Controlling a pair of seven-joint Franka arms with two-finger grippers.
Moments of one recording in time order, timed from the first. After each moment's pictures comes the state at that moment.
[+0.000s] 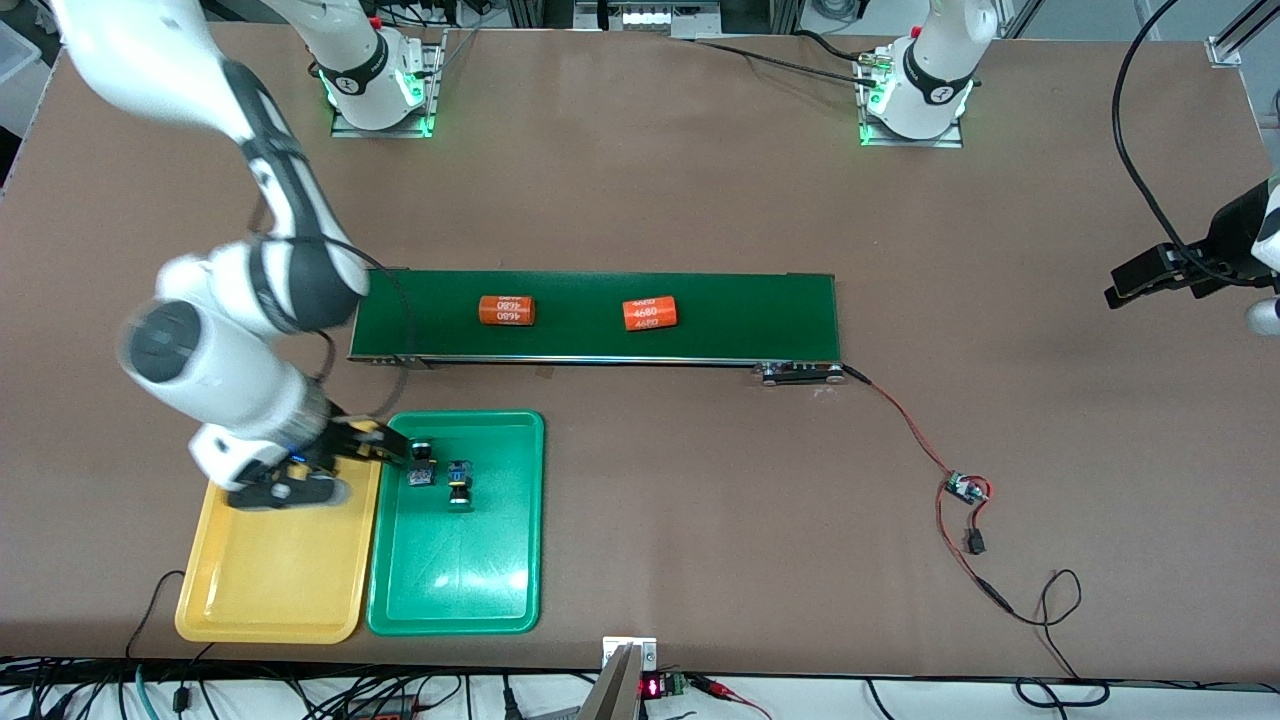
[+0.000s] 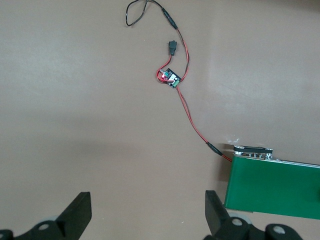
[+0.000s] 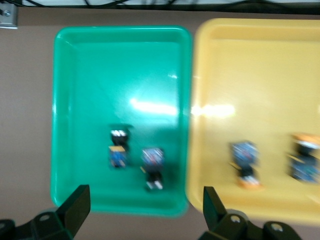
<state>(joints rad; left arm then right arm) 0.08 0.10 -0.05 -1.53 -0.01 1.62 -0.11 0.05 0.54 0.18 -1.39 -0.08 2.05 0.20</state>
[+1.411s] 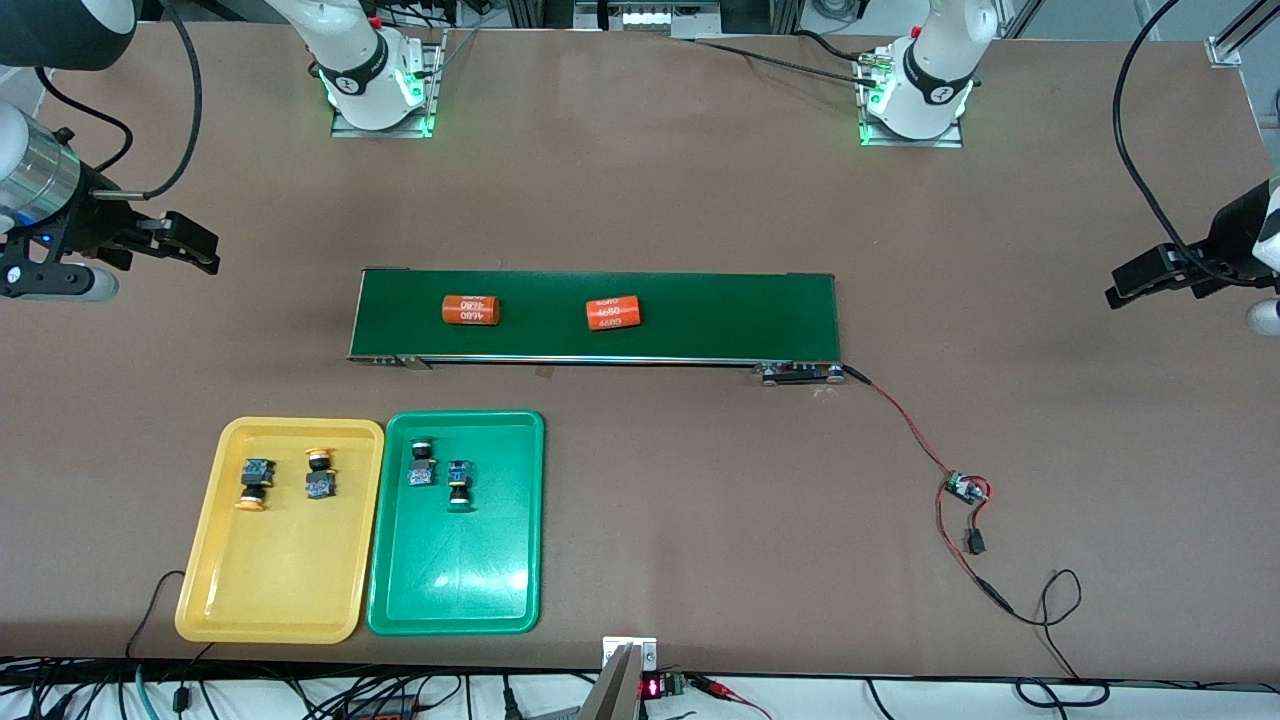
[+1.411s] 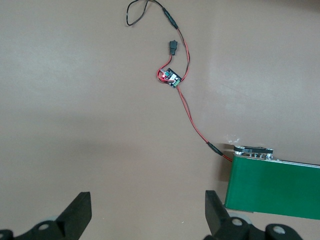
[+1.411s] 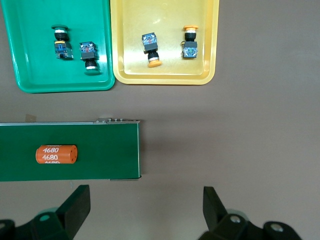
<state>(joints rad) 0.08 0.10 -0.05 -1.53 -0.01 1.62 -0.11 -0.07 0.06 0.15 -1.60 -0.06 1.60 0.10</state>
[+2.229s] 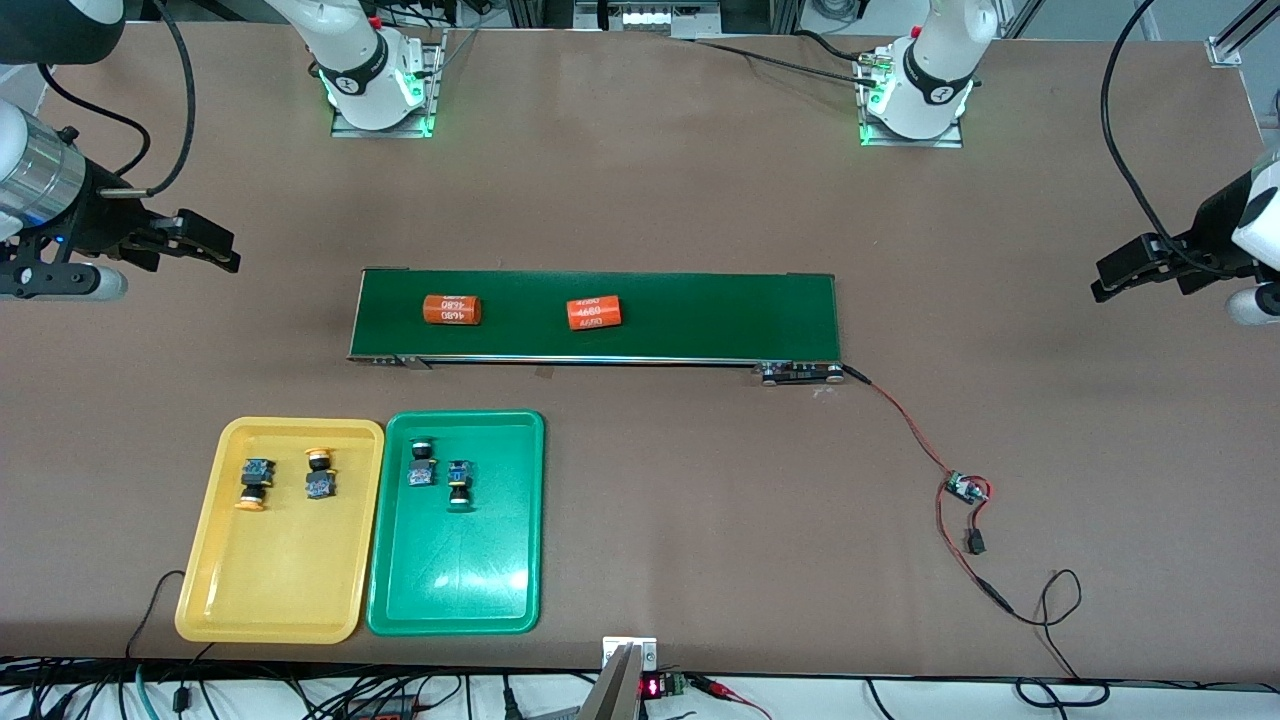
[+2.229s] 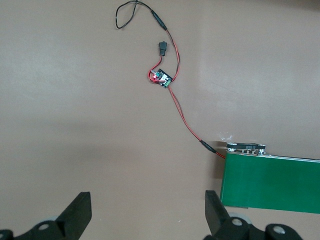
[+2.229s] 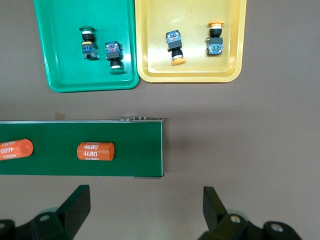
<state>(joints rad) 0.08 0.09 -0.07 -1.53 -0.01 1.62 -0.11 -0.07 0.07 0.14 -1.60 0.04 1.61 0.10</state>
